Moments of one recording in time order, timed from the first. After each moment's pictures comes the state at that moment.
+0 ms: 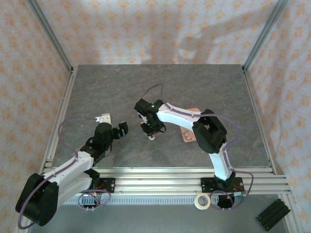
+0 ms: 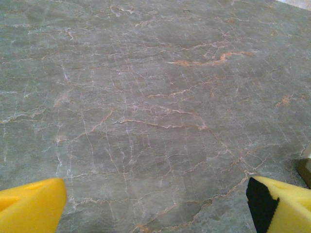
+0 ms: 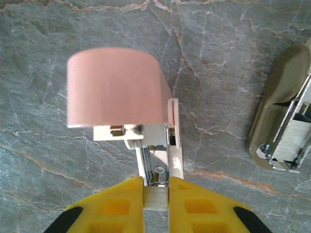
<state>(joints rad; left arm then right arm) -0.37 0.93 0.25 0.13 -0.26 -0.46 0.89 2.07 1.62 -0.96 -0.08 0.30</state>
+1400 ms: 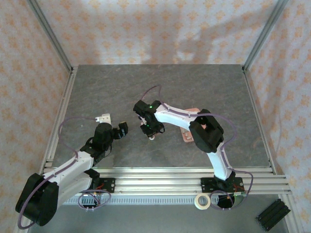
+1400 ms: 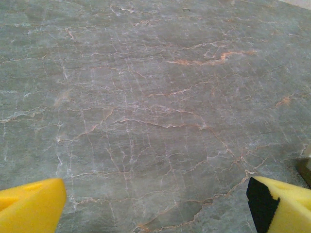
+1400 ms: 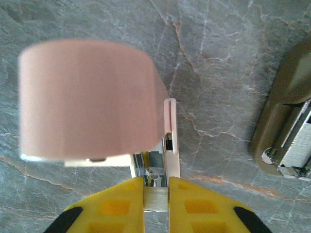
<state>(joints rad) -0.37 0.93 0.25 0.13 -0.26 -0.46 0.90 2.11 1.65 -0.99 -0.06 0.30</state>
